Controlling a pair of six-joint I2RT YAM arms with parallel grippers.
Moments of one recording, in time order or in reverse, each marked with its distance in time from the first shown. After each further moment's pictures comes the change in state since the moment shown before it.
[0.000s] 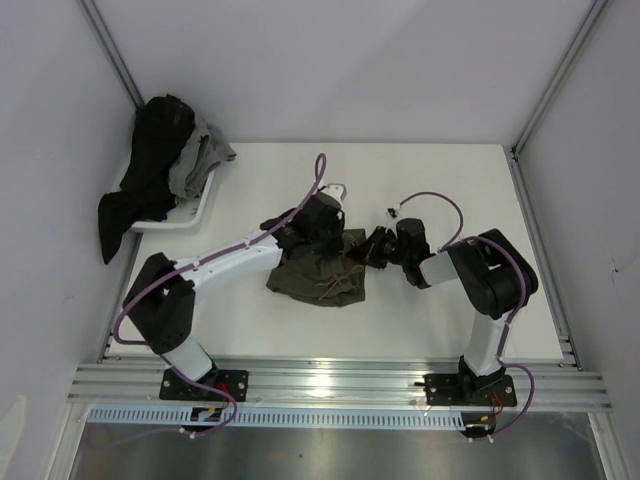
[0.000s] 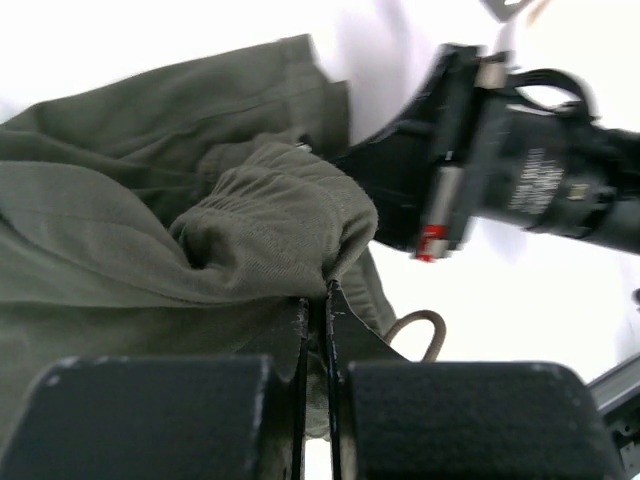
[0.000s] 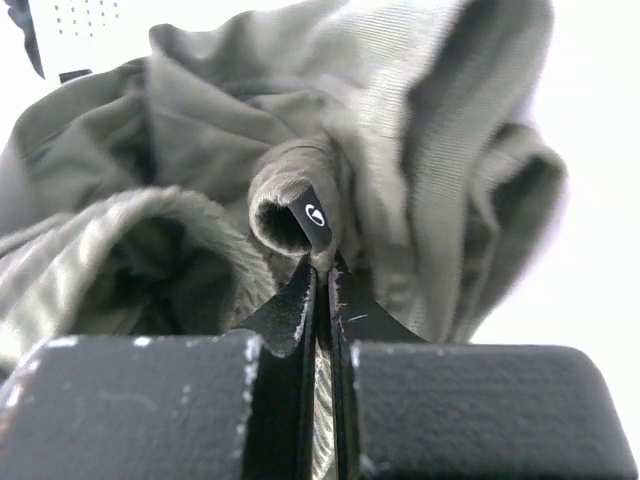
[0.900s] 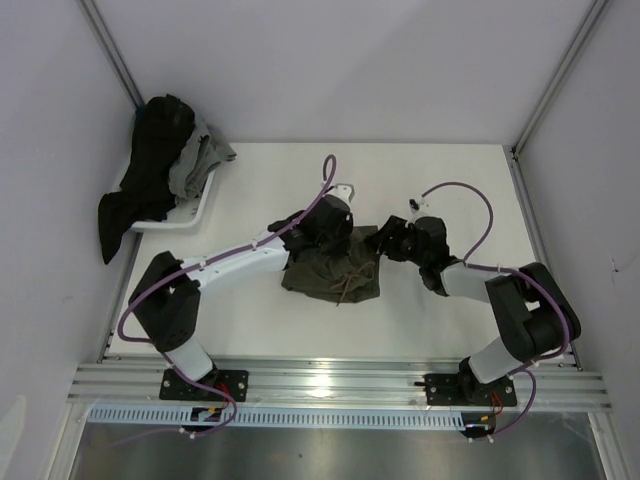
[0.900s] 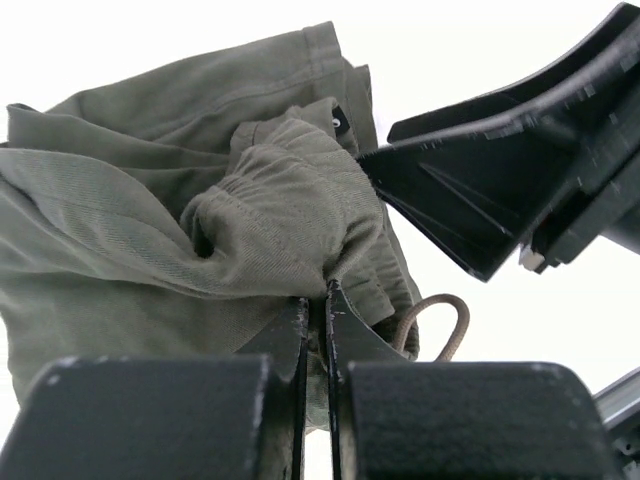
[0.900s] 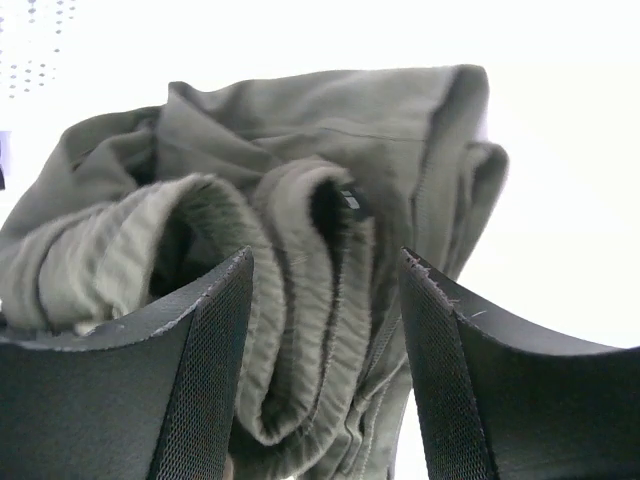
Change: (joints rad) left arm -0.054 0.046 0.038 0.028 -0.056 -0.003; right arm -0.032 -0.319 -0.088 -0.203 0.270 -0.239
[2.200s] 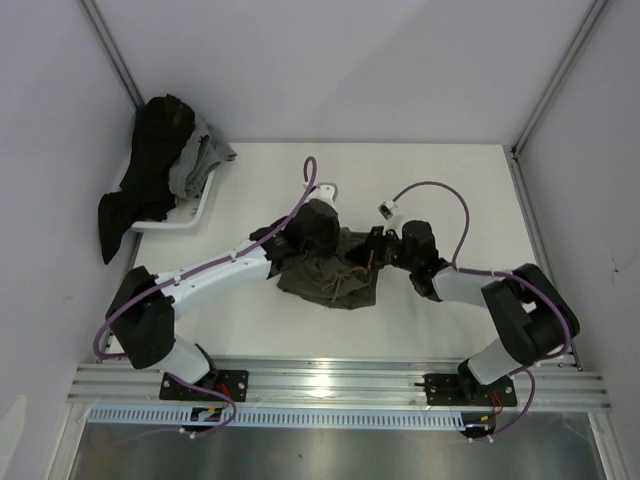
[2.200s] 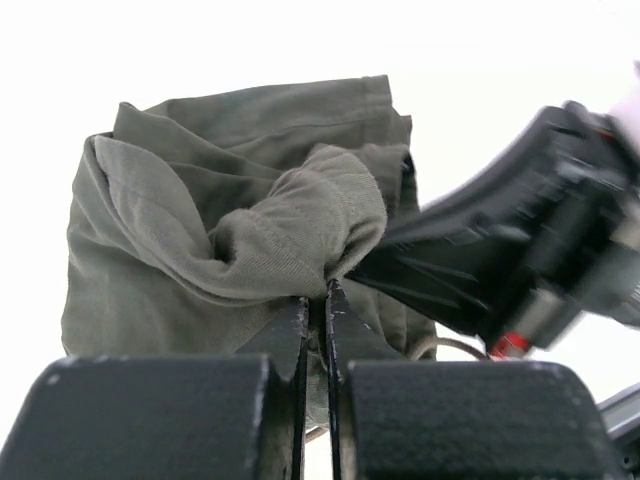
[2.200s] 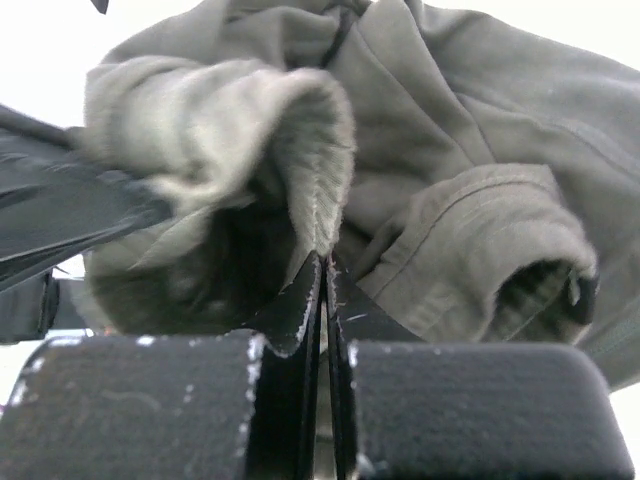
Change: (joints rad) left arm 0.000 -0.151 -0.095 -0.001 -0.089 -0.031; right arm 0.102 0.032 0.005 0.133 -0.299 -0.122
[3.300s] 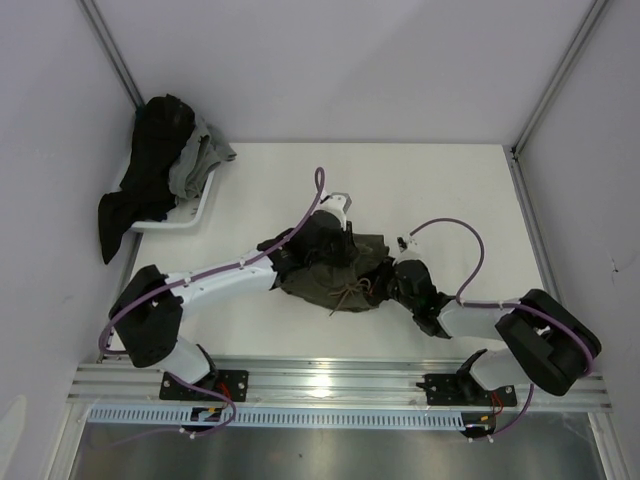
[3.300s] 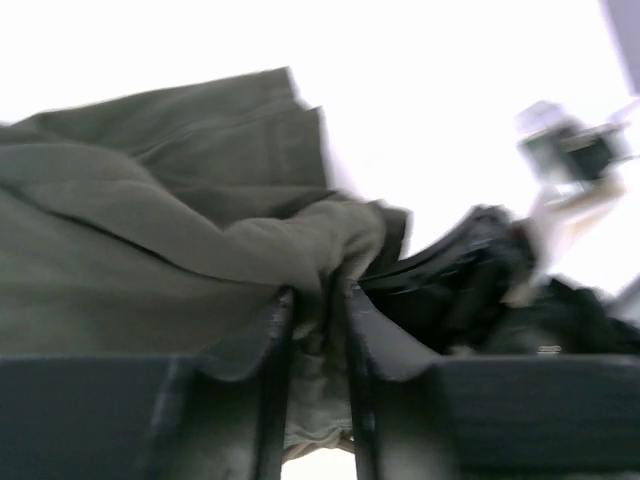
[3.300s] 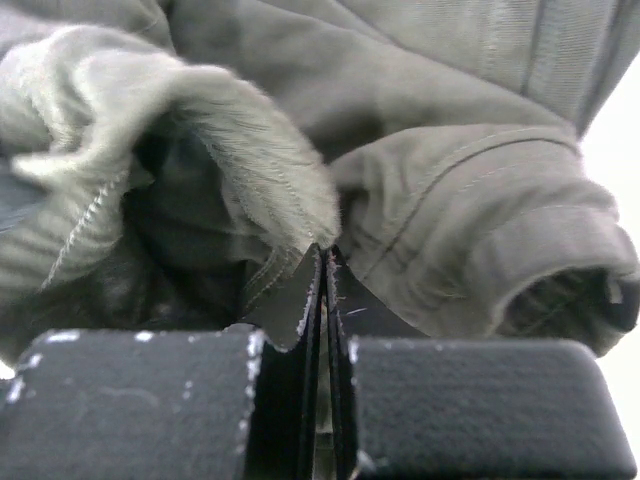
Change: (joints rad) left arm -0.048 0.027 -0.096 0.209 0.108 -0.019; right arm 0.213 -0.214 -0.273 -0.044 0.578 0.297
